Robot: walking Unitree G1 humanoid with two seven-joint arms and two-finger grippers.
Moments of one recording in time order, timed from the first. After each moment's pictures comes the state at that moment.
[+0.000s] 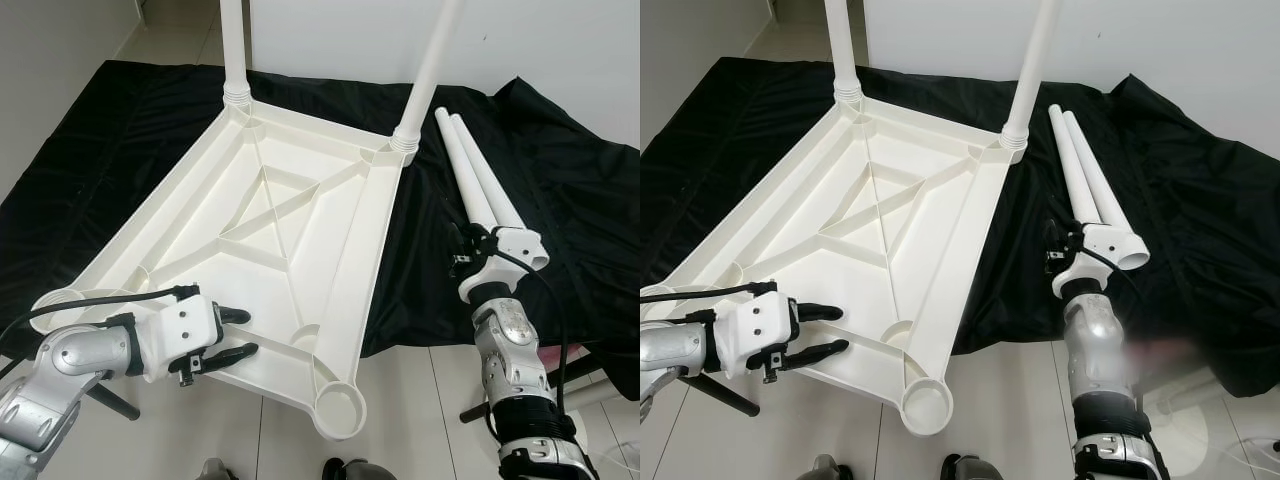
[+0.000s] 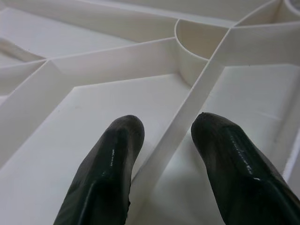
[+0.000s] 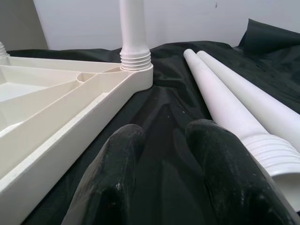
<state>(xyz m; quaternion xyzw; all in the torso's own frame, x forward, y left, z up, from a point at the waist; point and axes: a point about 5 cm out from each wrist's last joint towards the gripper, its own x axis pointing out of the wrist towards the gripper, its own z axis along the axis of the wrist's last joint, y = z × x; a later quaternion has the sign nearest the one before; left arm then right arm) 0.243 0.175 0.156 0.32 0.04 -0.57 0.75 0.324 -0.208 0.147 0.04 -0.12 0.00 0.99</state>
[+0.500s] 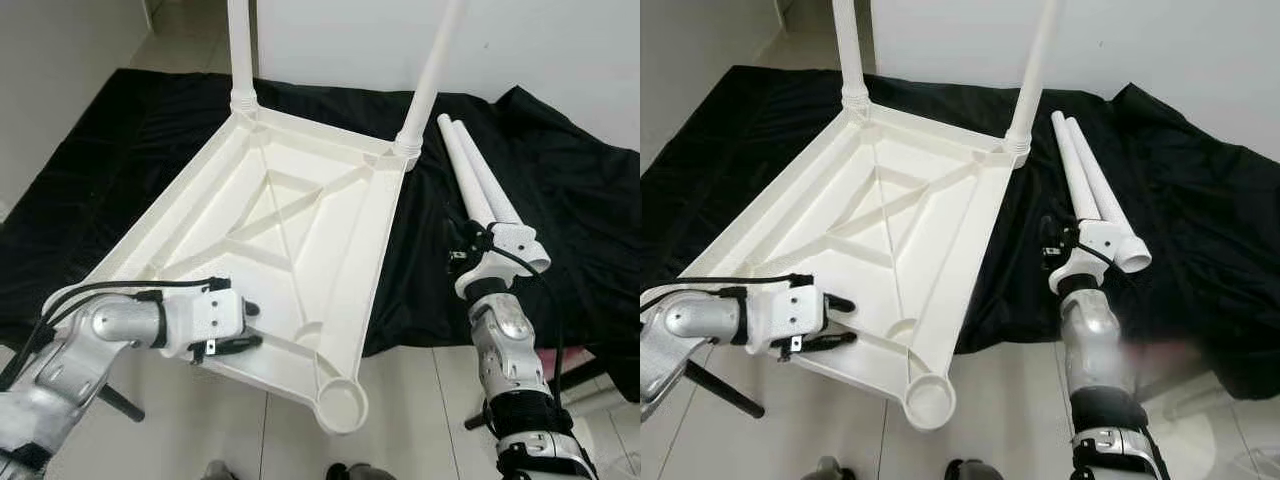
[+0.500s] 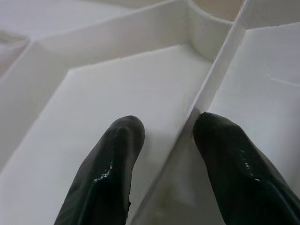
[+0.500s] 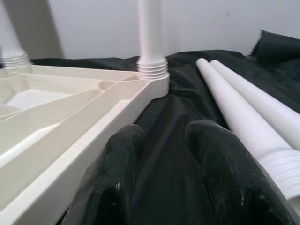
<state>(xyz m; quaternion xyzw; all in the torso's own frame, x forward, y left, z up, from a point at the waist) 0.287 0.160 0.149 0.38 0.09 -0.54 0.74 0.327 -0.204 0.149 0.04 -0.12 0.00 0.99</state>
